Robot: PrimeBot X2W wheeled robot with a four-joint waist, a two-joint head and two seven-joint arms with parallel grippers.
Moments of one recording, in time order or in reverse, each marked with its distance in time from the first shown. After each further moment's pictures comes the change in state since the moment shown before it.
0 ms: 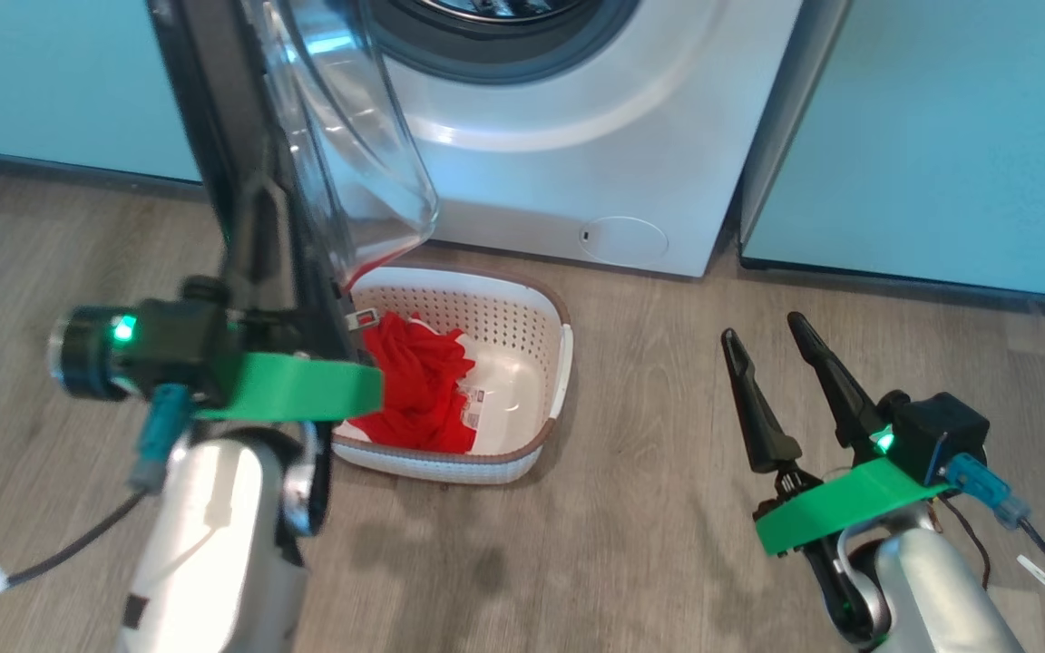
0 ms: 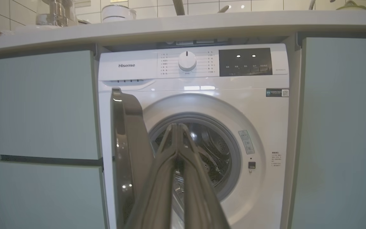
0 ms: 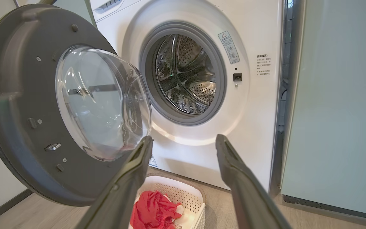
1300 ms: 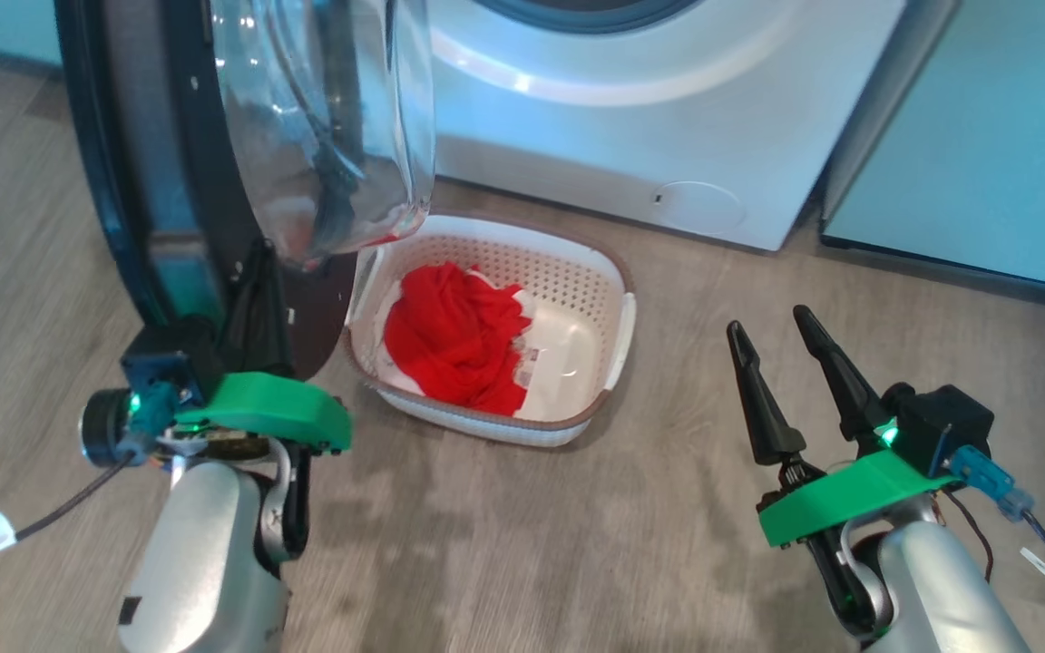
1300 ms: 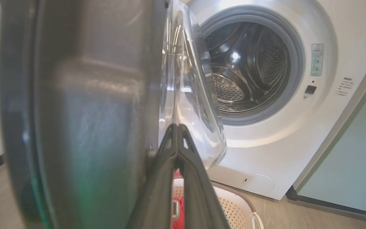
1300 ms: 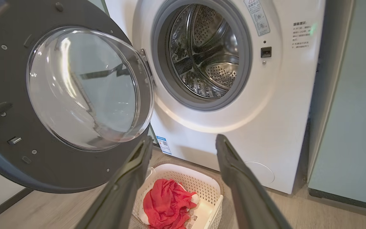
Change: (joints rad) left arm 0.010 -0.005 0.045 0.350 -0.150 -0.033 0.001; right arm -0.014 0.001 -0.010 0.012 0.002 0.000 0.000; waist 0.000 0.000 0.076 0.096
